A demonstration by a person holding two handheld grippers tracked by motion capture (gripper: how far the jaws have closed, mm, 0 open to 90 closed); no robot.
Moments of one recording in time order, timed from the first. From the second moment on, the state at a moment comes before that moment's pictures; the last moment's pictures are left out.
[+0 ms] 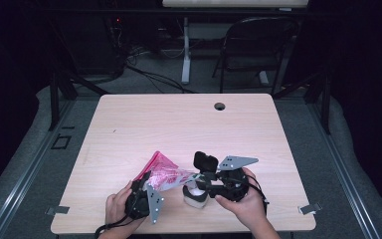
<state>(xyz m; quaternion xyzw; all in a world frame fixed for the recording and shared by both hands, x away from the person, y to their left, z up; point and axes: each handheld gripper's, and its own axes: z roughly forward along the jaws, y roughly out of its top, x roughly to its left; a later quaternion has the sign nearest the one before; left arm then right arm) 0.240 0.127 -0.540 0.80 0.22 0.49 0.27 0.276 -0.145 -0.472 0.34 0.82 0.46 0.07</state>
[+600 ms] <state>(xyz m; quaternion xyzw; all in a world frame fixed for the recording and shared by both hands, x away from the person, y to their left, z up) 0.253 0.141 -0.543 0.81 0.30 0.37 0.34 0.276 -0.149 -0.472 0.35 0.81 0.47 0.07</state>
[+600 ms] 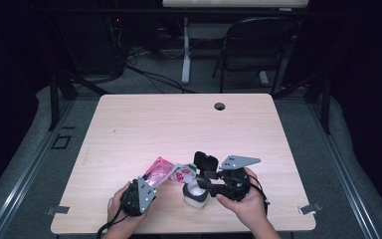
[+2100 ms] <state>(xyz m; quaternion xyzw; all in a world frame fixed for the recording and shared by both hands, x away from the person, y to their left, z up) 0.278 0.230 -0.533 0.72 0.48 0.35 0.36 0.275 -0.148 -0.476 0.33 0.81 0.47 0.09</state>
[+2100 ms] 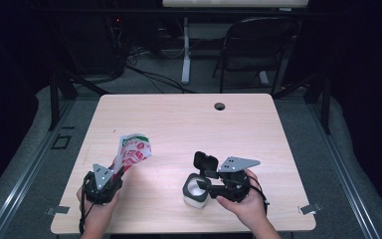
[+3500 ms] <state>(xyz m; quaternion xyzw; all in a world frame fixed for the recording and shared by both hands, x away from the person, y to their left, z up) 0.292 0.257 -0.554 0.70 0.54 0.39 0.27 0.277 -0.147 -0.480 0.34 0.82 0.45 0.07</state>
